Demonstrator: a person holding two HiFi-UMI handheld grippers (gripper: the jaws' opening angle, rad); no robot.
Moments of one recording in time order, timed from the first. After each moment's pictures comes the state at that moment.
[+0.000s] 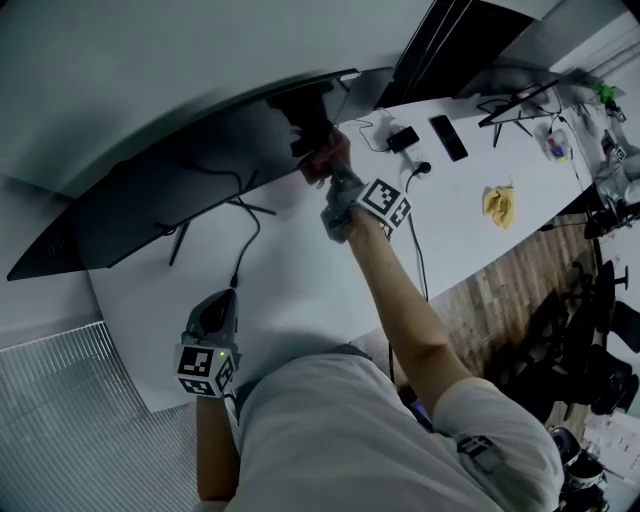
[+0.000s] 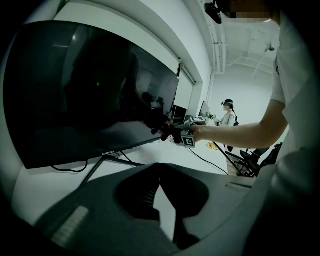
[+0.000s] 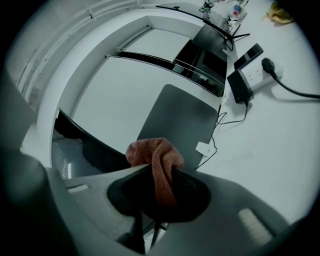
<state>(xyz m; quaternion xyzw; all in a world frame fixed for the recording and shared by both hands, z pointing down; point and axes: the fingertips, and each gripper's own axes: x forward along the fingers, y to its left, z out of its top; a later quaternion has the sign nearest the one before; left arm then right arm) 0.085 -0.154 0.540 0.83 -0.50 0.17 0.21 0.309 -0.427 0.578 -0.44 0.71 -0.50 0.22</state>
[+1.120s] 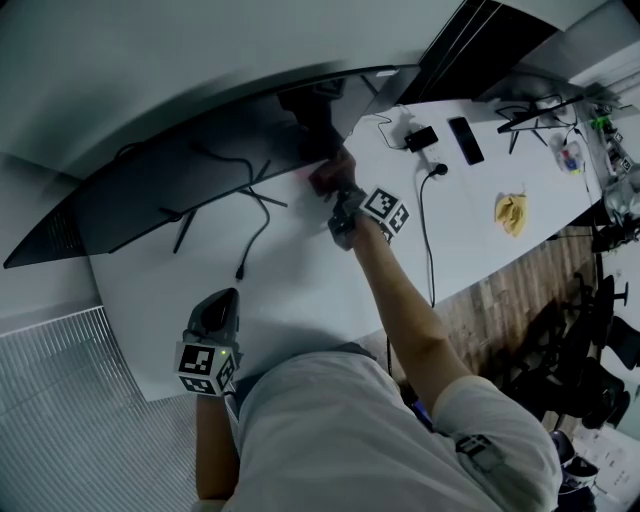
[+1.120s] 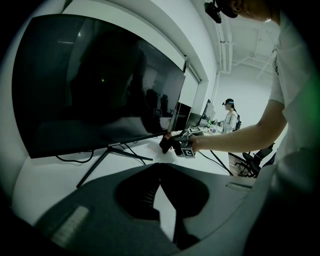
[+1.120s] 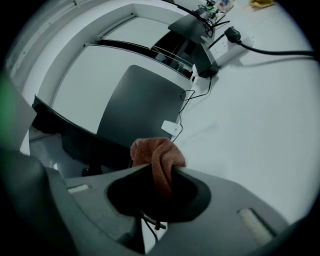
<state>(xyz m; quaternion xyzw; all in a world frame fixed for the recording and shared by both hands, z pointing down) 0.068 -0.146 0.558 0.81 -0.51 0.18 0.23 0.300 -0.412 0.688 -0.47 0.67 -0.56 0.15</state>
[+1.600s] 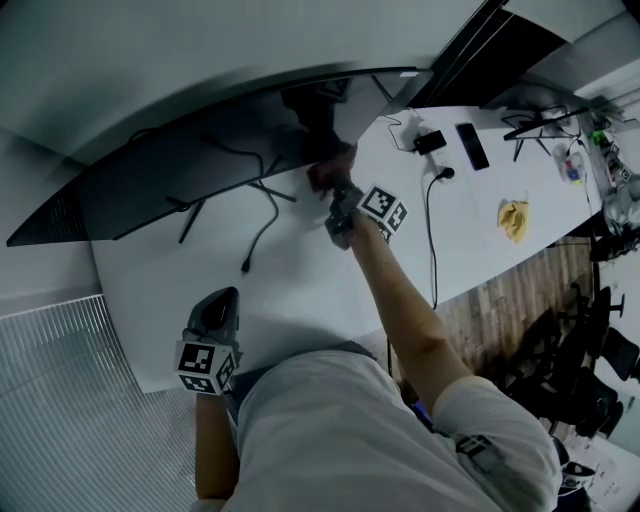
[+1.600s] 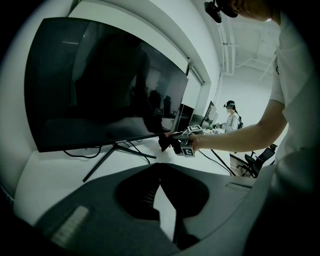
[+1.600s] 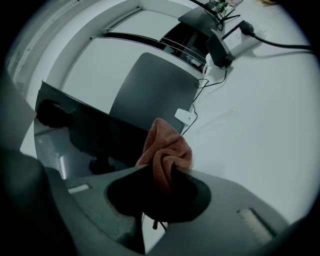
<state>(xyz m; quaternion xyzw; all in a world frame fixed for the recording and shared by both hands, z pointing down) 0.050 -0.128 0.554 0.80 -0.52 0.17 0.23 0.258 -0.403 0.669 -0.43 0.69 -0.56 0.14</state>
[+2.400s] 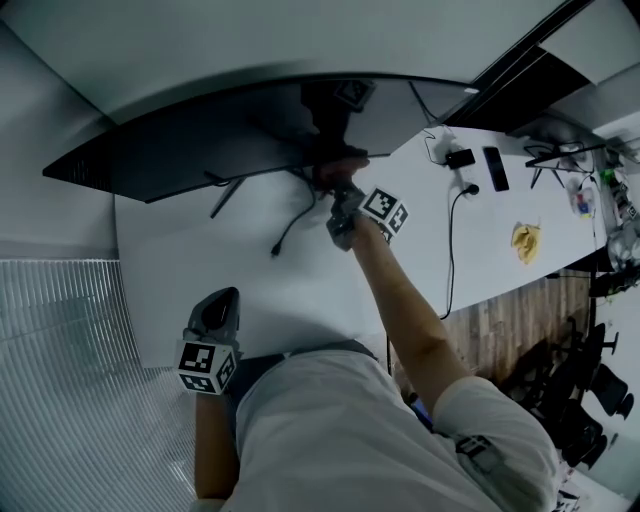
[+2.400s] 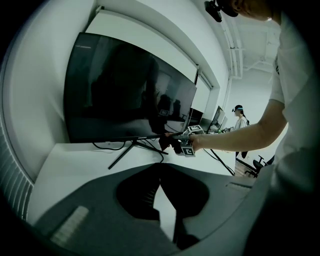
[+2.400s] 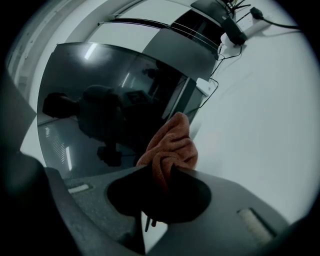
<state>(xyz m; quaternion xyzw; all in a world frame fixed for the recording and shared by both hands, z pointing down) -0.016 -0.064 0.546 0.77 -0.57 0.15 0.24 0.157 -0.366 0.655 -0.39 0.72 -0.56 0.11</state>
